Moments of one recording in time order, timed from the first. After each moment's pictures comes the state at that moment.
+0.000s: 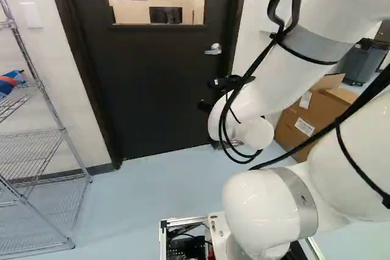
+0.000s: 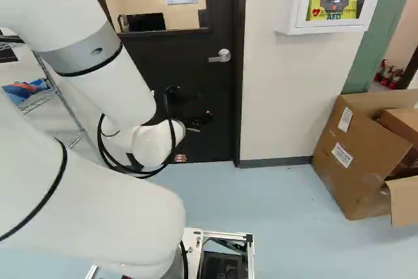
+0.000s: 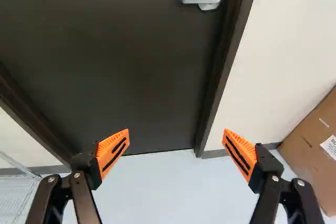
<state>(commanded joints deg) 0.0 16.0 -5.0 0.0 50.0 0.0</state>
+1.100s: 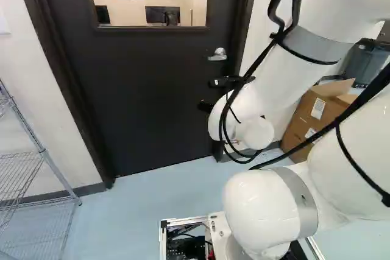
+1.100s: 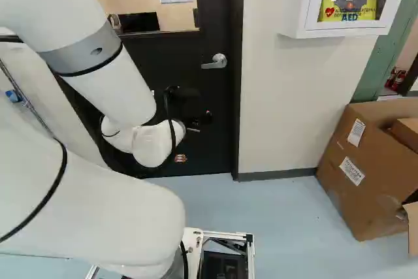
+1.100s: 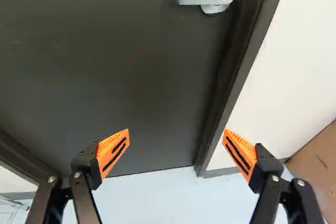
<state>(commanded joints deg) 0.0 16.0 -5.0 0.0 50.0 0.0</state>
